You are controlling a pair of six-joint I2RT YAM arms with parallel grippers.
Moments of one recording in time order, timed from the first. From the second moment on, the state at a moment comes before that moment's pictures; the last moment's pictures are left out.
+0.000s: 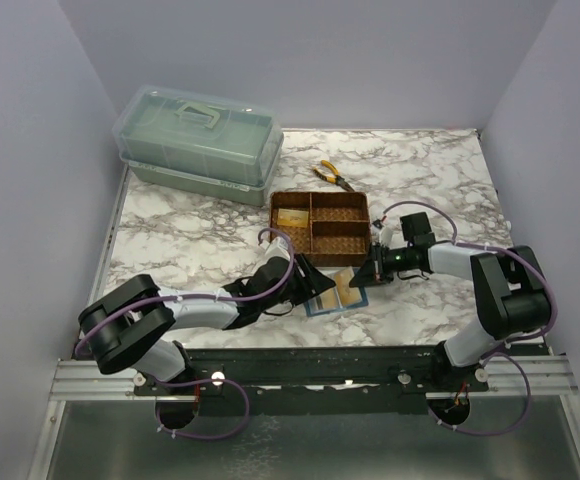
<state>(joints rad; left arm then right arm) -0.98 1.46 0.50 0.48 -0.07 -1.25 0.20 1.60 0.64 -0.13 -0.90 0.25</state>
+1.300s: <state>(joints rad) -1.00 1.39 0.44 0.78 -0.07 -1.30 0.14 1.48 0.62 -0.07 -1.20 0.31</state>
